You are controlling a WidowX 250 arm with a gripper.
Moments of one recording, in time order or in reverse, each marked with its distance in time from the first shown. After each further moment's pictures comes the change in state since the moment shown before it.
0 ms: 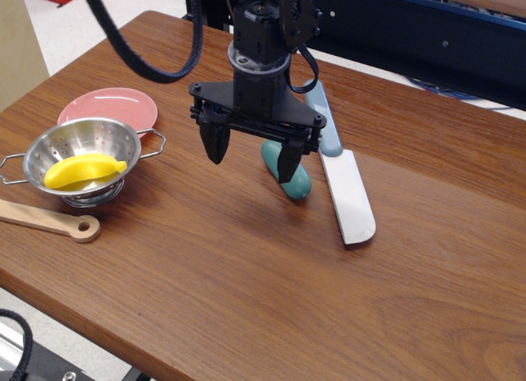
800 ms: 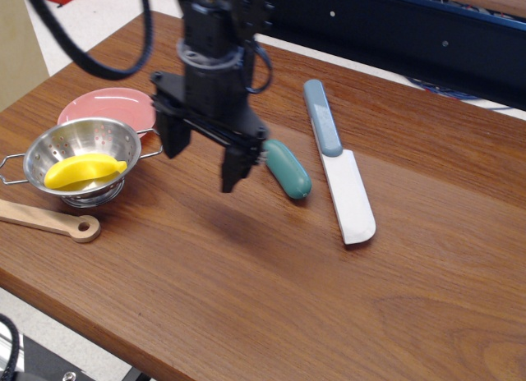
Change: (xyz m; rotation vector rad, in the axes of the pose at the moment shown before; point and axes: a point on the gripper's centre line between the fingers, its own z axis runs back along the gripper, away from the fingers) arm -0.019 0.039 0.006 0.011 0.079 -0.308
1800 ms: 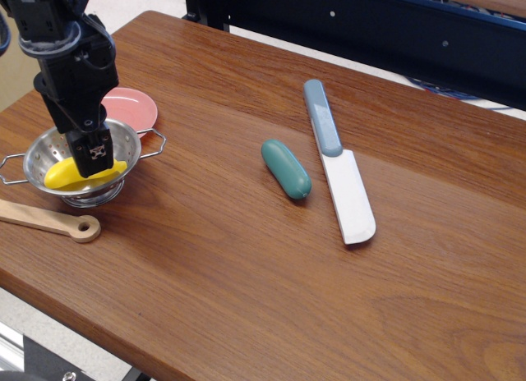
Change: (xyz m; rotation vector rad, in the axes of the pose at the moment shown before) arm -0.032 0.088 -0.012 0.001 -0.060 -0.404
